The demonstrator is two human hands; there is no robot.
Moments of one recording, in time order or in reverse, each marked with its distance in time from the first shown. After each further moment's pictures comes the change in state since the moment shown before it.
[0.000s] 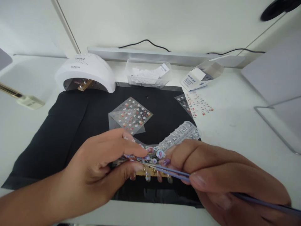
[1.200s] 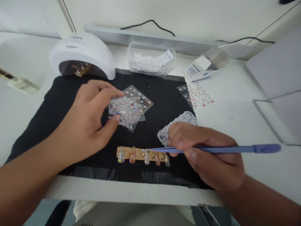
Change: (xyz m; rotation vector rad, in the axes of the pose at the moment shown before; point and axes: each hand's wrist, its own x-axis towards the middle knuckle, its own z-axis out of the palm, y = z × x) left_hand 0.010 -0.021 -0.029 0.669 0.115 -0.054; right_hand -0.011 0.024 -0.022 -0.014 -0.049 0.125
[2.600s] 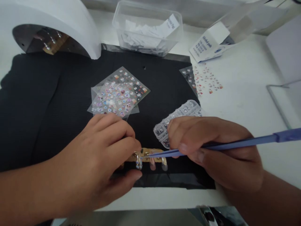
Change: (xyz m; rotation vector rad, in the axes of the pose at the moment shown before) left_hand -0.023 0.036 0.032 -0.249 -0.355 0.172; right_hand 0.002 0.000 -0.015 0.050 -0.115 0.171
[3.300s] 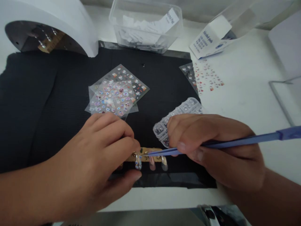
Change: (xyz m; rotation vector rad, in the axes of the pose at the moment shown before) left_hand 0.000 0.001 0.000 0.014 0.015 -0.005; right_hand 0.003 0.001 -0.002 -0.020 -0.035 -0.015
